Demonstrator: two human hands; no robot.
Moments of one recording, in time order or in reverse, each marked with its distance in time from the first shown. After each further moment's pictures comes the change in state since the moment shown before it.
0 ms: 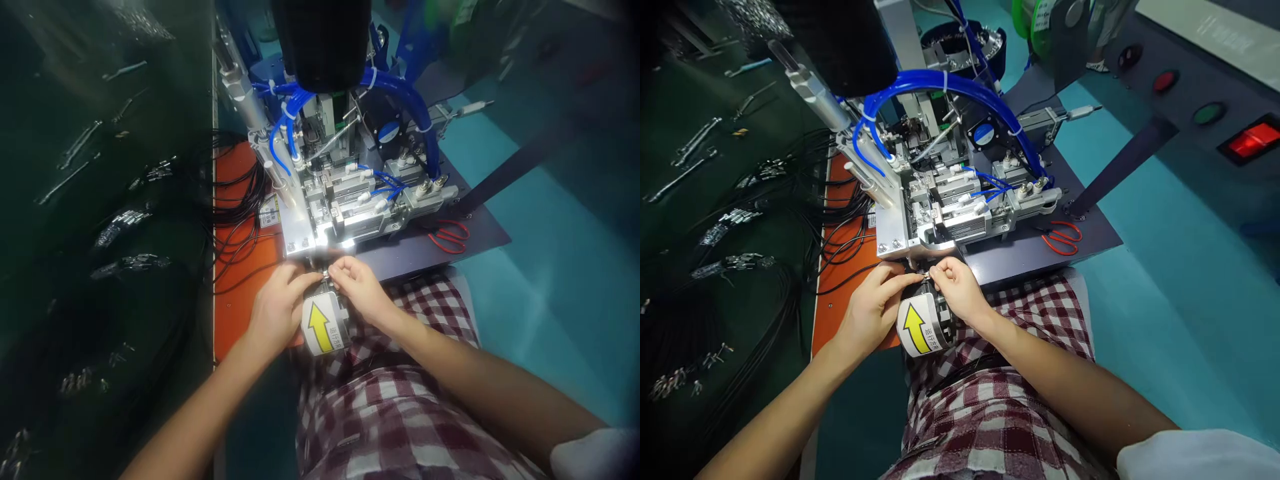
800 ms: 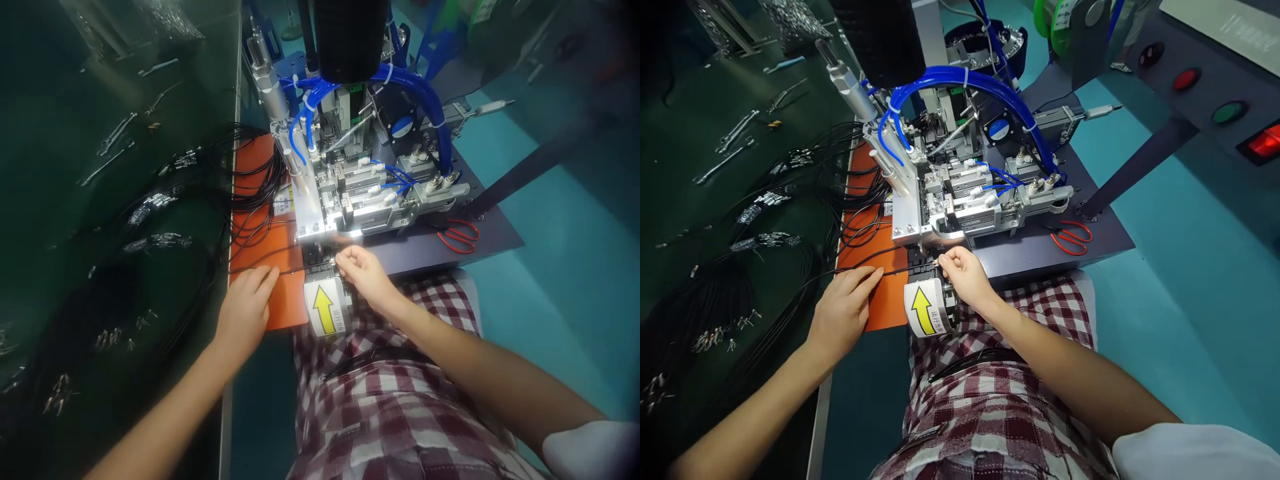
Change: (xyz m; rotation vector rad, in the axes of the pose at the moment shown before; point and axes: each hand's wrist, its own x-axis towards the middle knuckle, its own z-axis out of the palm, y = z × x) left_hand -0.060 -0.031 -0.016 0.533 0.057 -0.004; right_hand 0.002 -0.003 -0.002 -0.009 0.003 0.036
